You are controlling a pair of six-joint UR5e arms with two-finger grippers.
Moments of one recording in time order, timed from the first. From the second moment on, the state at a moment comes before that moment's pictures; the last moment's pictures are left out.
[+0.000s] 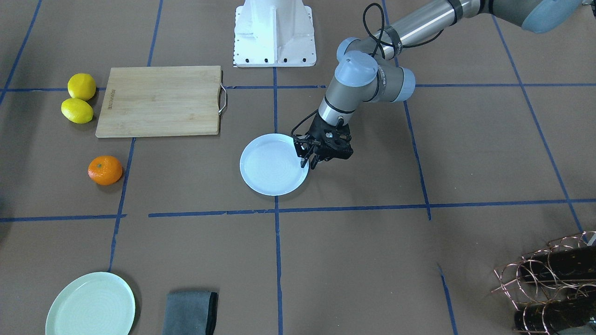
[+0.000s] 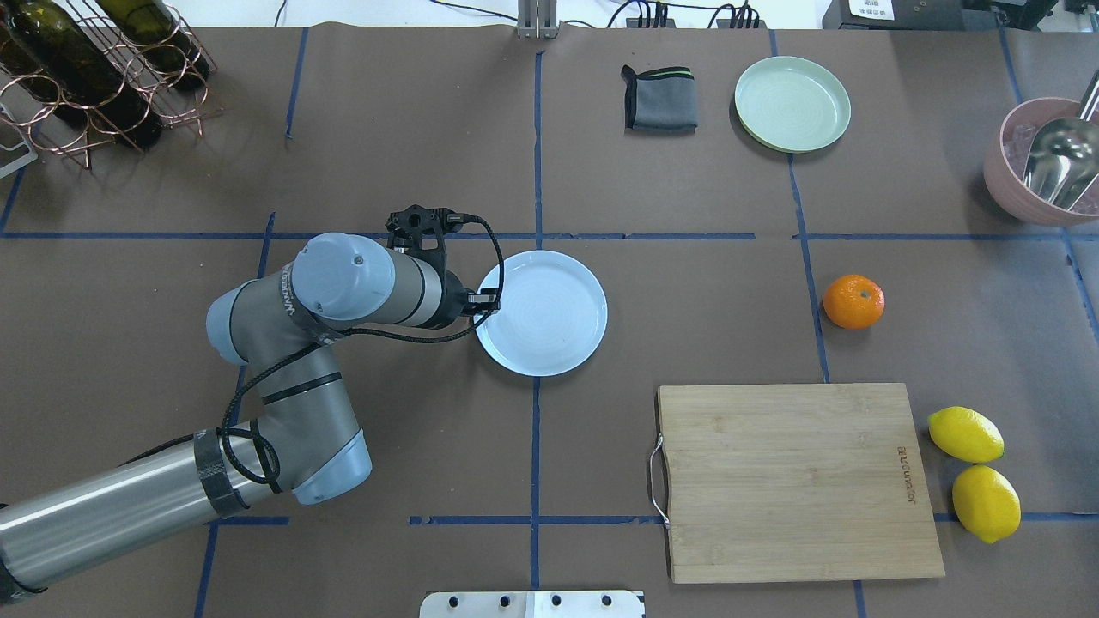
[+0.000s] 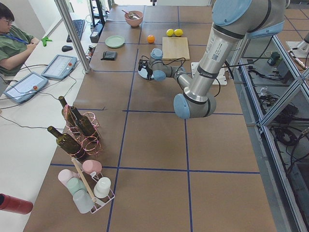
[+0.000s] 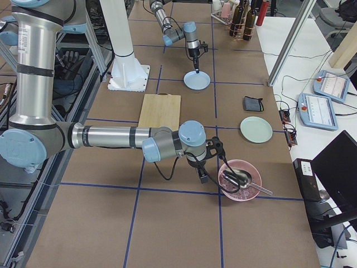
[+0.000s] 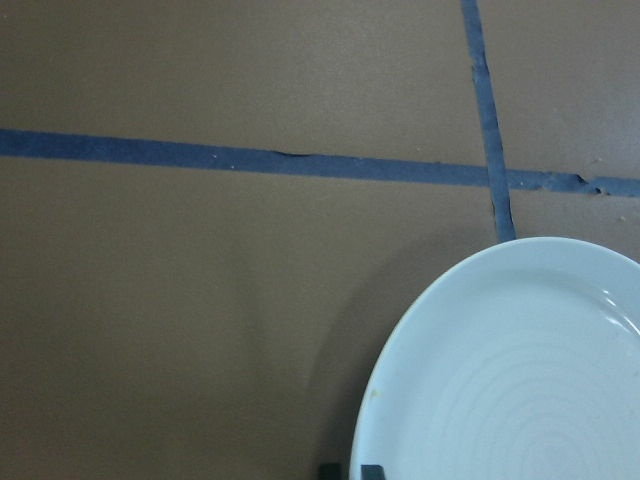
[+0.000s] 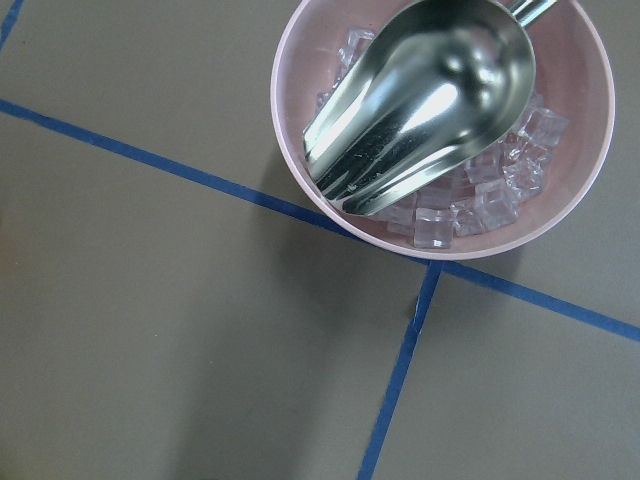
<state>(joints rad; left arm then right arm) -0.51 -2.18 -1.48 -2.17 -1.76 -1.27 1.51 -1.70 1.71 -1.28 2.38 -0.08</state>
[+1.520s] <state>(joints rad) -1.55 -1.66 -1.70 -1.51 -2.30 0.27 1.34 -1.56 1.81 -1.32 2.38 0.12</state>
